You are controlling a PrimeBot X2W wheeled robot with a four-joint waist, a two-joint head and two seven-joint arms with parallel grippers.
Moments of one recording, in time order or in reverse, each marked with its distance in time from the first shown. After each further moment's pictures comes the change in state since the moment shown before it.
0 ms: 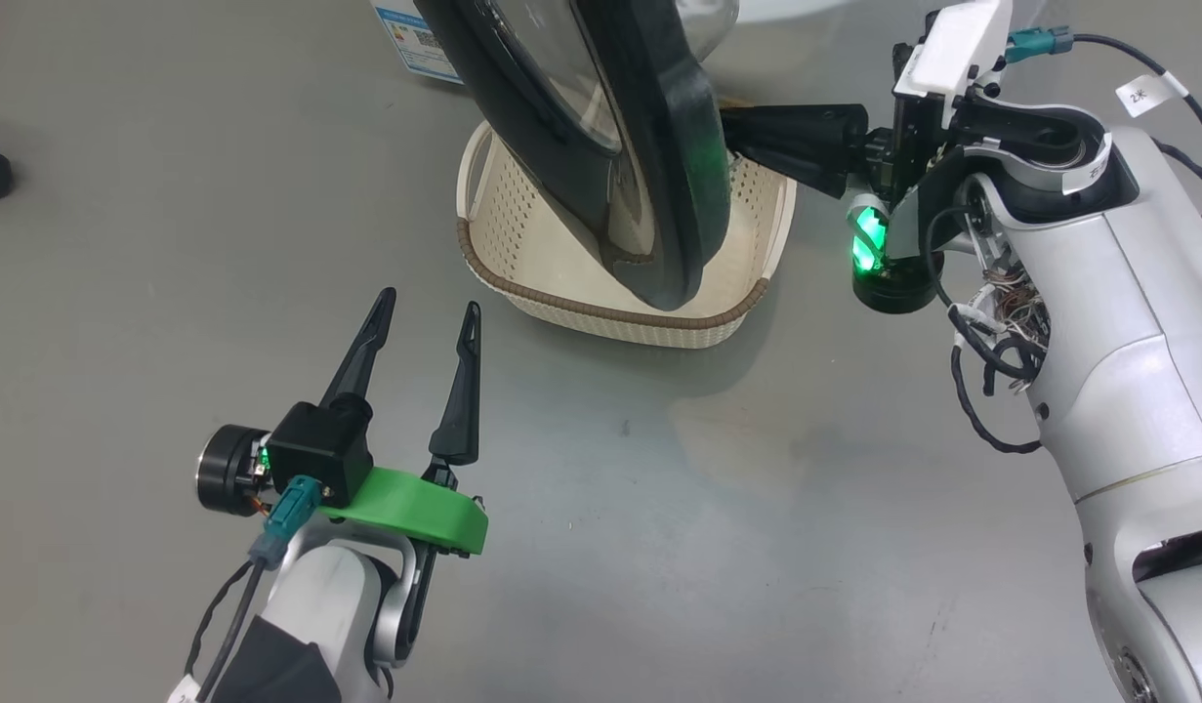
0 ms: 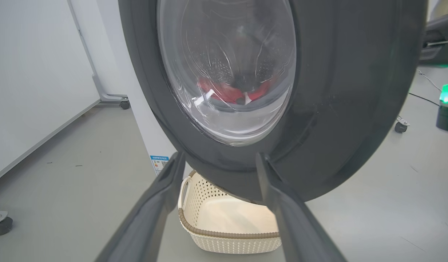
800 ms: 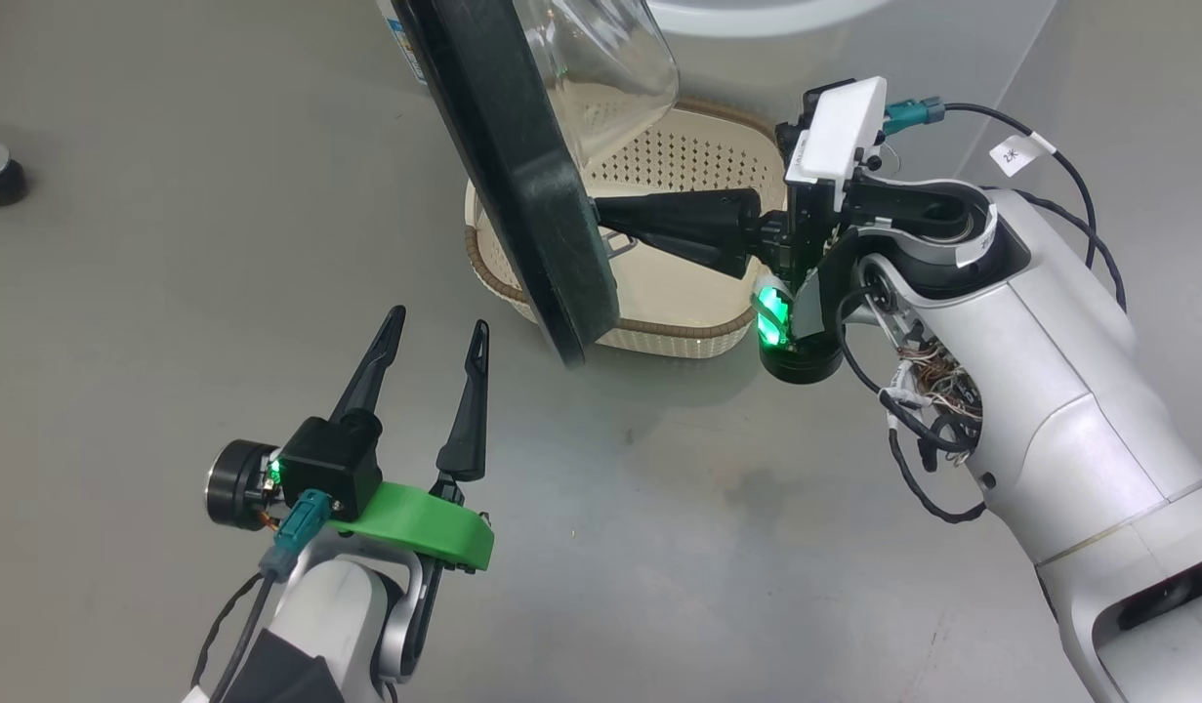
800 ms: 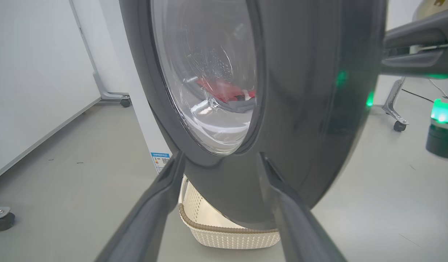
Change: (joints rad) left arm 0.021 0.000 -0.014 0.001 0.000 0.003 0.000; right arm 0.078 0.001 0.269 -0.127 0.273 -0.002 -0.092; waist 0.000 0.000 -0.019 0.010
